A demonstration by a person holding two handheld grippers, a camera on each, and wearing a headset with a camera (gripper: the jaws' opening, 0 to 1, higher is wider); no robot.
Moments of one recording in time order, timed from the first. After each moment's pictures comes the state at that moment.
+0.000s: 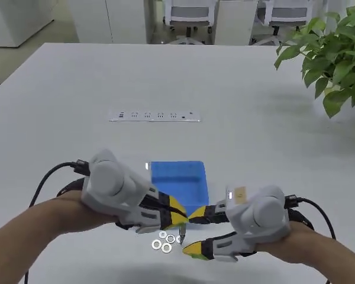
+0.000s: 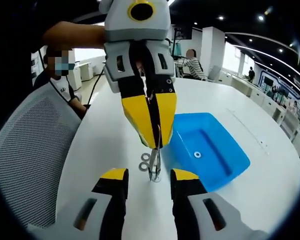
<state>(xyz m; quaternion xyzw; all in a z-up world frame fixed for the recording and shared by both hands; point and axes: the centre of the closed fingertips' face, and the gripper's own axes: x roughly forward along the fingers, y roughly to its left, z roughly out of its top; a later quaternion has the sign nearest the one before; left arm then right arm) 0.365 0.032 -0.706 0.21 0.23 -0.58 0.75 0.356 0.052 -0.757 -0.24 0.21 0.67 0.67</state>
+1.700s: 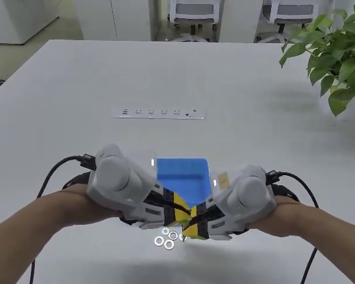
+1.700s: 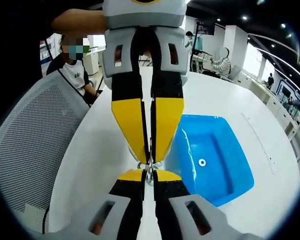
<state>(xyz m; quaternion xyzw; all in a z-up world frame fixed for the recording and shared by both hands) 0.365 0.031 -0.706 0.22 0.23 -0.58 0.75 0.360 0.061 -0.763 -0.30 0.21 0.71 0.60</state>
